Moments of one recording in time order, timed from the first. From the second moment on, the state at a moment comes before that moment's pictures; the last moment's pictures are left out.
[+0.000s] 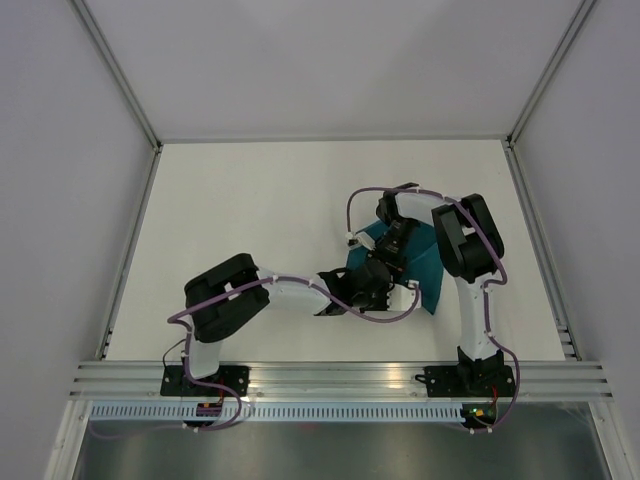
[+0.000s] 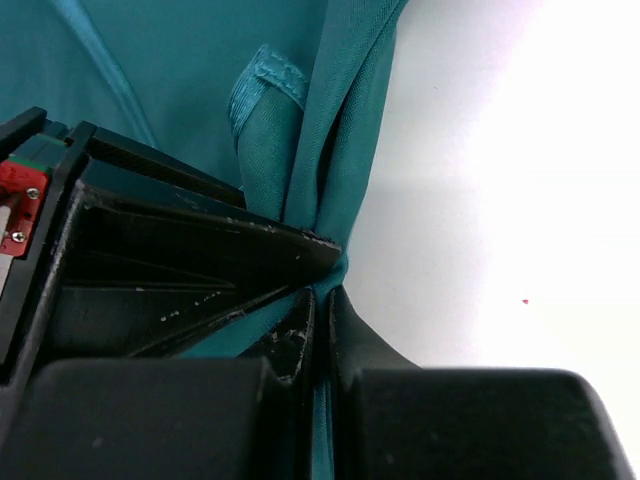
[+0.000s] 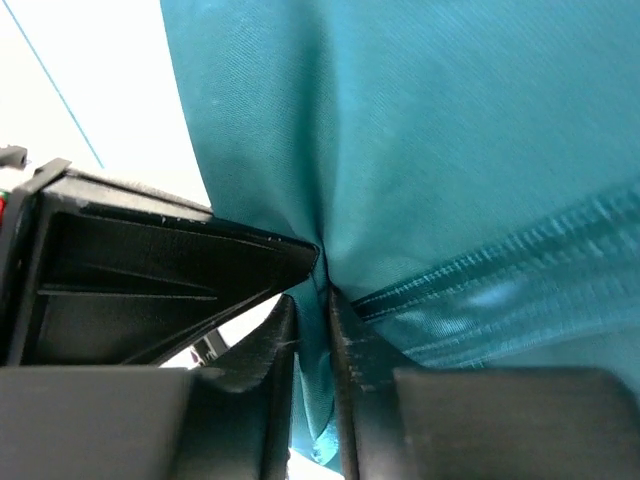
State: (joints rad) left arm -1.15 1.92 1.05 0.14 0.04 0.58; right arm 0.39 2.21 1.48 -1.32 -0.60 -0.85
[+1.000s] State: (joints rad) left arm -0.90 2.02 1.28 -0.18 0.48 0.30; right arm 0.07 1.94 1.46 -0.95 -0.65 -0.73
